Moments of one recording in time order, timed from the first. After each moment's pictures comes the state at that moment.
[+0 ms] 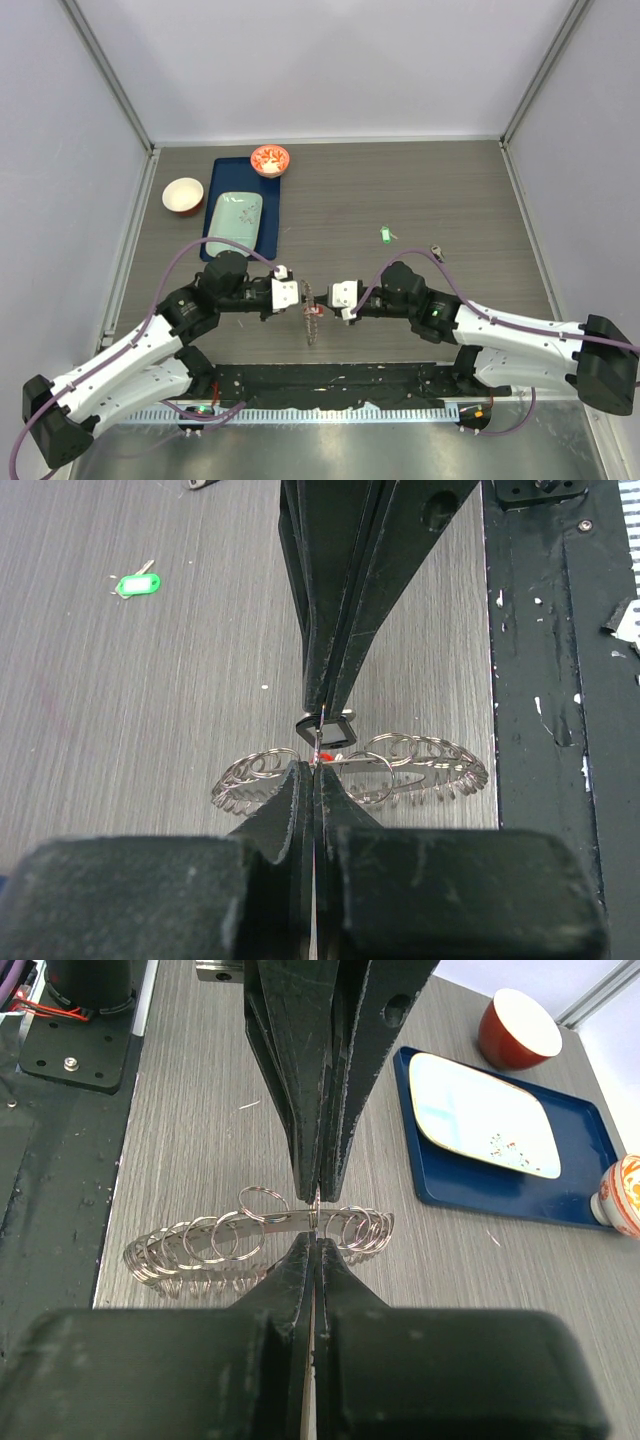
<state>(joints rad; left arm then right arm) -0.80 0.76 0.62 -0.30 0.54 0.52 1.07 1.02 0.54 0.27 -0.34 -0.50</state>
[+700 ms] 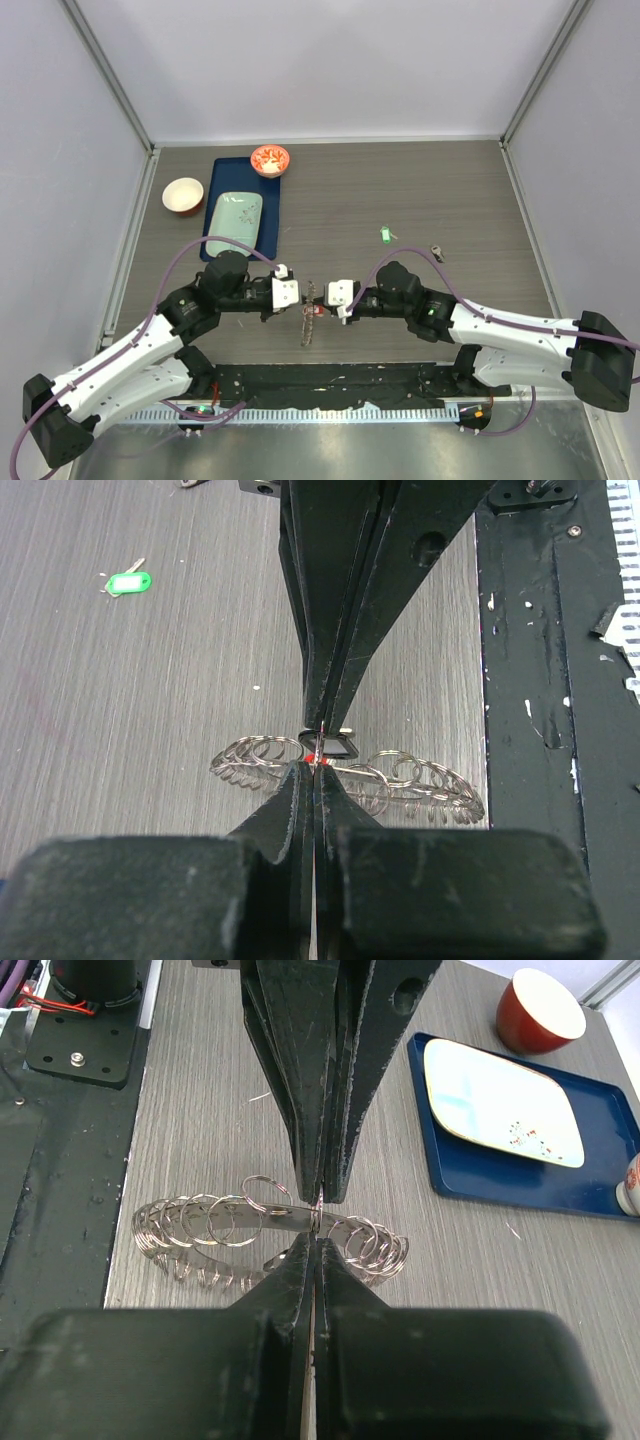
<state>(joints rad) -0.80 0.77 0.62 -0.31 0.55 0.50 1.07 1.06 0.55 0.27 -0.34 -0.47</state>
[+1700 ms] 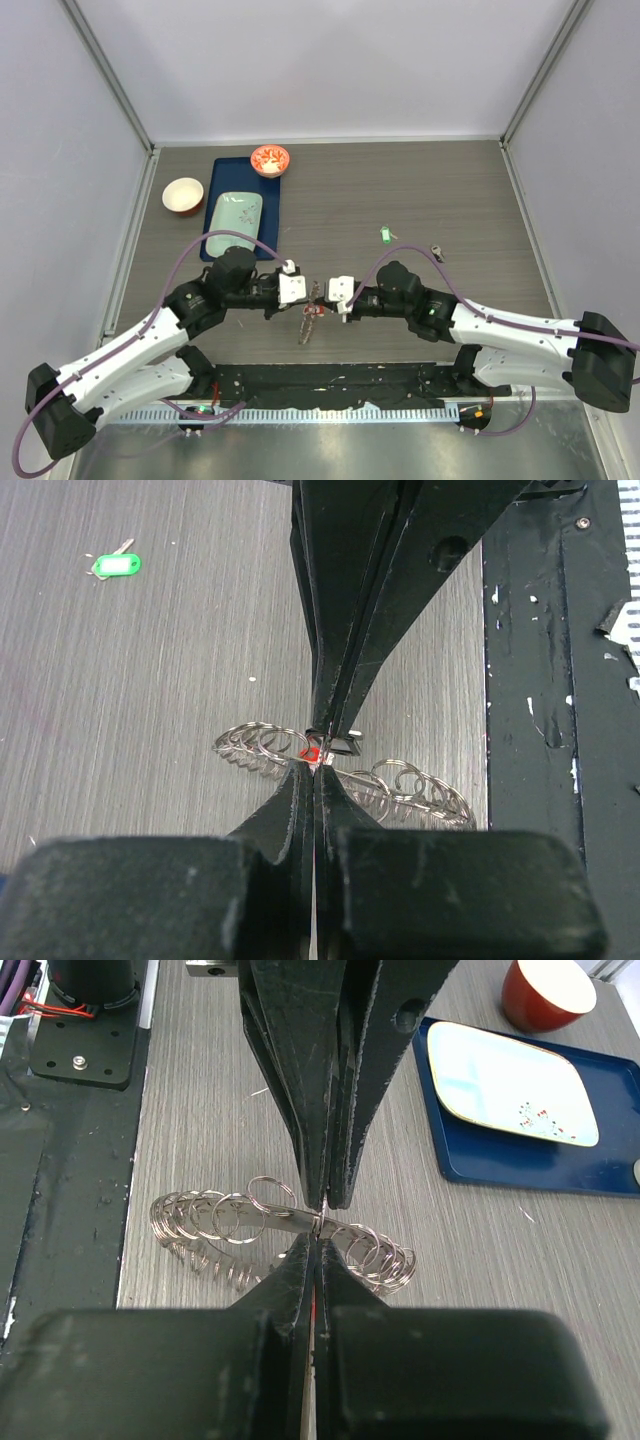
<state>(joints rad) -0.81 0.84 0.65 -0.32 0.53 0.49 1.07 1.05 0.55 0.25 -0.32 -0.42</state>
